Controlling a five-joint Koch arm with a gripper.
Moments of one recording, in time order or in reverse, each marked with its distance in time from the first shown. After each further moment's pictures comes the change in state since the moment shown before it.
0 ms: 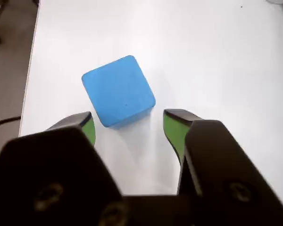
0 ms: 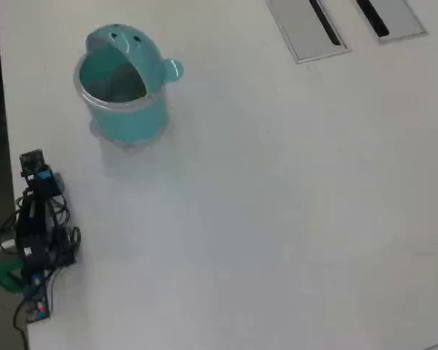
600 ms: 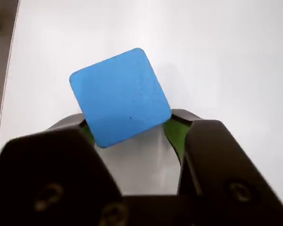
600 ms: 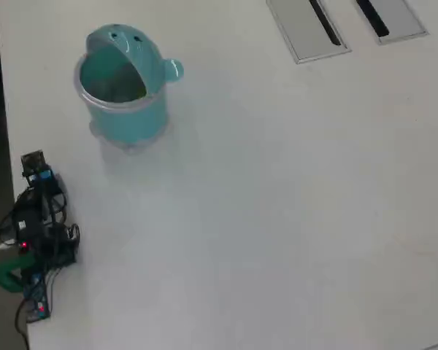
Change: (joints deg) arm -1.7 -15.6 0.1 -12.7 0.2
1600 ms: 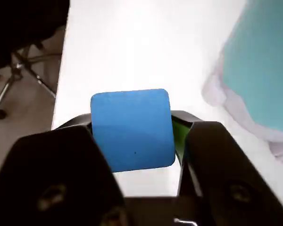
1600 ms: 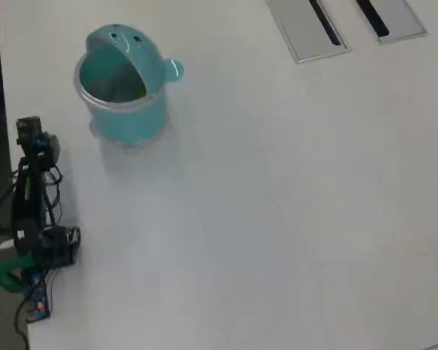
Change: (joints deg) arm 6.2 6.7 -23.7 12.1 3.3
